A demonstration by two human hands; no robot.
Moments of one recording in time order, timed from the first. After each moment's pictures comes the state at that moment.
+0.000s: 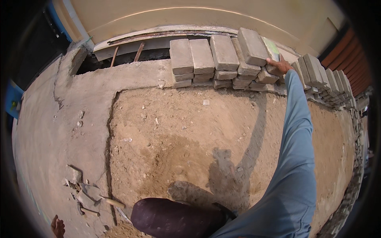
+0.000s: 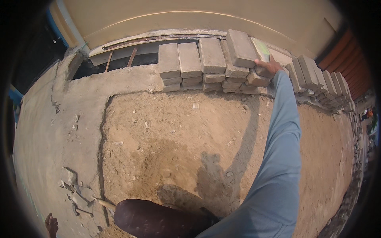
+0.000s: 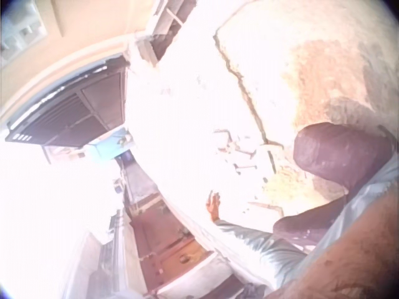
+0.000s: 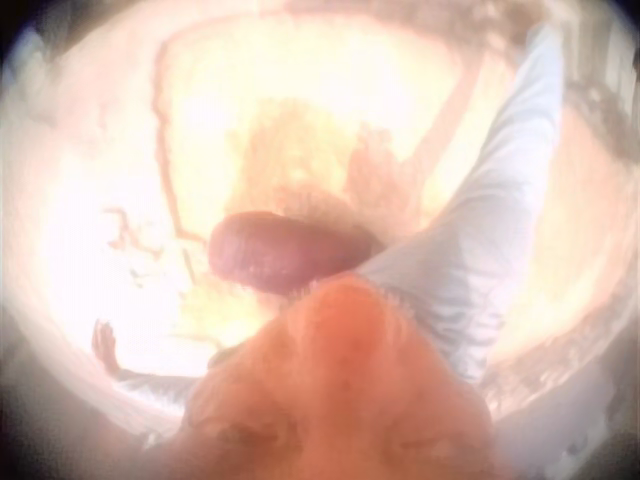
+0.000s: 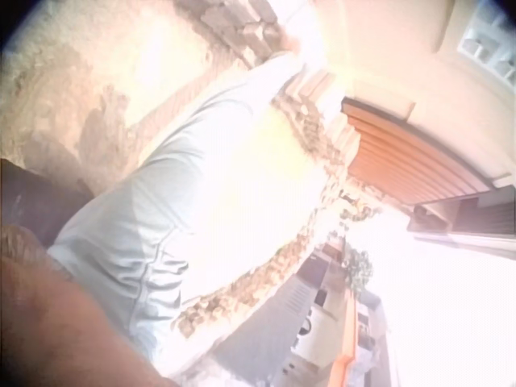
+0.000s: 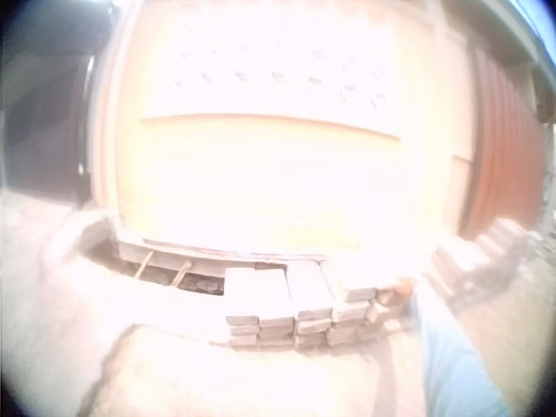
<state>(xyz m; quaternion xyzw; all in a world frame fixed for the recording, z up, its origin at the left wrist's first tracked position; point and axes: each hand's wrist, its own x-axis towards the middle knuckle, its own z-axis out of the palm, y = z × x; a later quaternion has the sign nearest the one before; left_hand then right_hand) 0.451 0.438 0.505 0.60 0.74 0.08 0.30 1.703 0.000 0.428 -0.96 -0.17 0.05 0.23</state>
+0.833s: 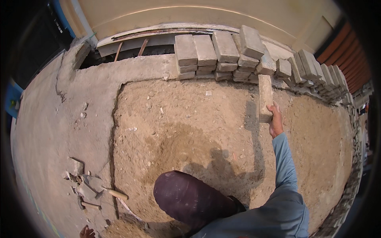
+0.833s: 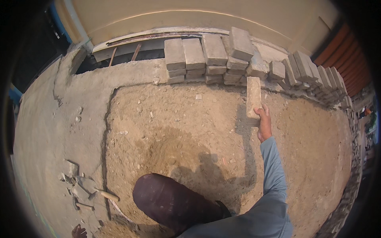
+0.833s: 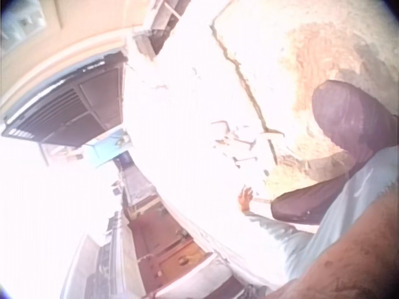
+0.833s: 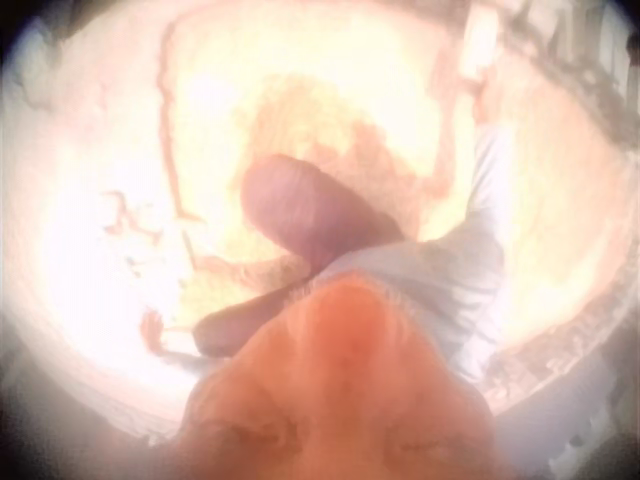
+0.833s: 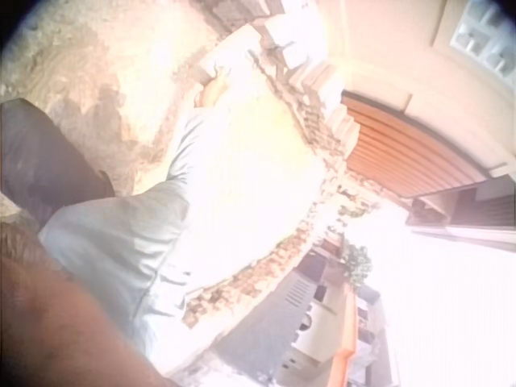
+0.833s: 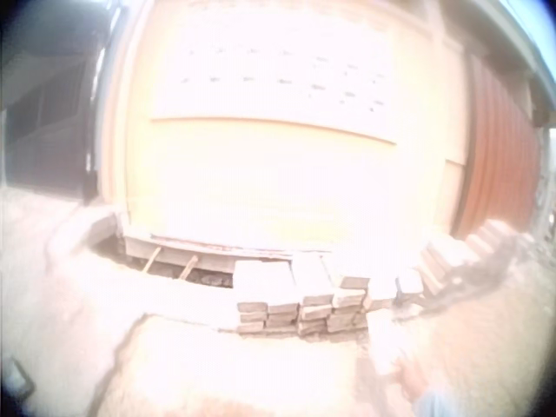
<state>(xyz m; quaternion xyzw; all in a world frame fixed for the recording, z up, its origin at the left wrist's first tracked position) 0.357 0.324 0.395 0.38 0.73 0.13 0.55 1.353 -0.071 0.346 -0.72 -0.02 0.12 0.68</state>
